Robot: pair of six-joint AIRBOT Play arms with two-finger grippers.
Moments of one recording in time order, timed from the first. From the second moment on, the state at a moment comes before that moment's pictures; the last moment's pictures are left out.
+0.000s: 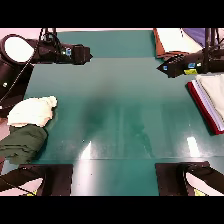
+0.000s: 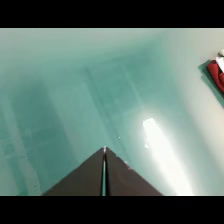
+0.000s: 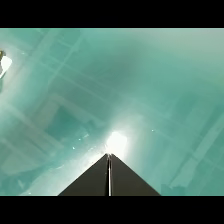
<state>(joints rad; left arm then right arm) -0.38 -1.24 1.52 1.14 -0.86 -1.56 0.16 -1.03 1.38 -1.07 1.18 1.32</state>
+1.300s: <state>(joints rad) 0.02 -1.21 1.35 1.62 -1.22 -1.54 0.17 -1.03 1.38 -1.07 1.18 1.32</state>
